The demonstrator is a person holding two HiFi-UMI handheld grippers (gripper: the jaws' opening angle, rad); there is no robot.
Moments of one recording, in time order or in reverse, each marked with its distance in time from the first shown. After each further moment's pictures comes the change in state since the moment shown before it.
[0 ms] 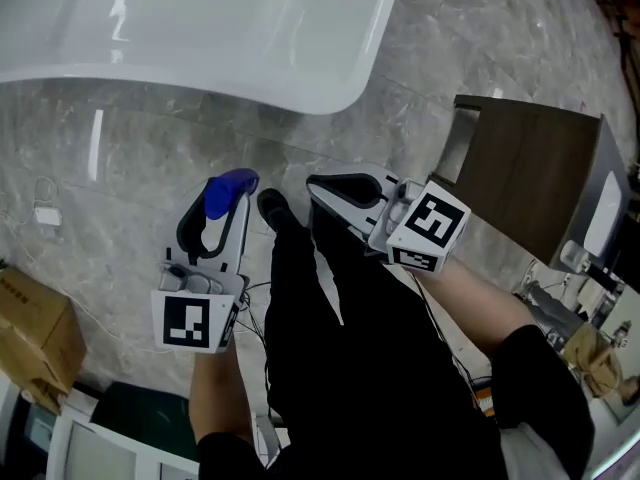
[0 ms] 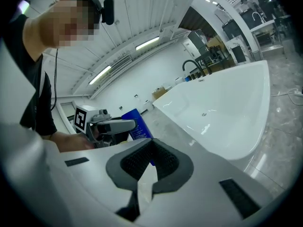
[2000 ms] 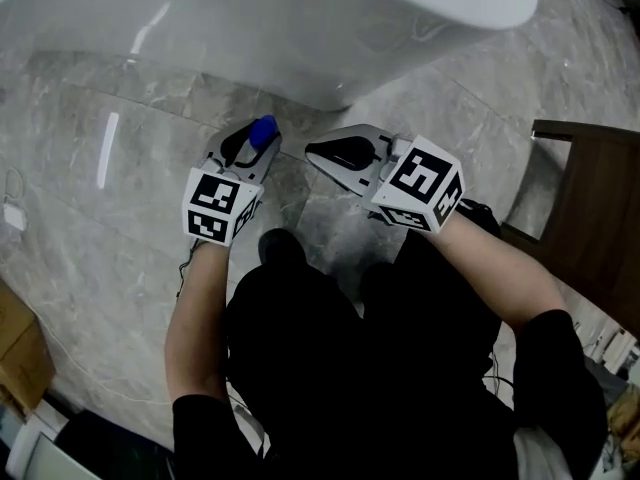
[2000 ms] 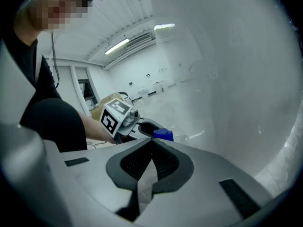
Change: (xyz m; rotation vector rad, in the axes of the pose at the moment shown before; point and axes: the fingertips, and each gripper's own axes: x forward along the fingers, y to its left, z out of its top) left arm 0.262 0.098 -0.427 0.172 0.150 -0.111; right arm 0.168 -0.229 -0.294 -0.303 0.150 0.040
